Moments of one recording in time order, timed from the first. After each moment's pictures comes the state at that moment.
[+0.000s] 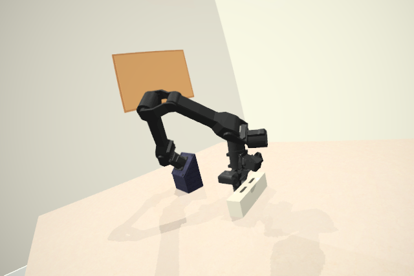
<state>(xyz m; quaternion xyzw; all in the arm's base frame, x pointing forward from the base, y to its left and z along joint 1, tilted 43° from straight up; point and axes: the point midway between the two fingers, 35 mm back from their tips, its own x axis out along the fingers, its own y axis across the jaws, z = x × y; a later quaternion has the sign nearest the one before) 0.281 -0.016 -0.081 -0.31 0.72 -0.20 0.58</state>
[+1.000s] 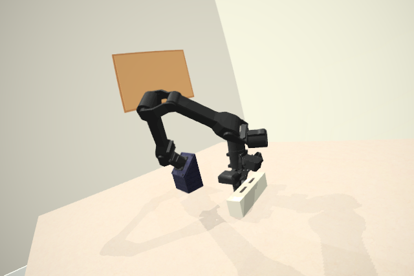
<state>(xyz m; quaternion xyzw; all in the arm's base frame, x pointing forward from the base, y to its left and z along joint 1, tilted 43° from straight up) 0.281 -0.016 -0.081 -0.31 0.72 -0.20 0.58</state>
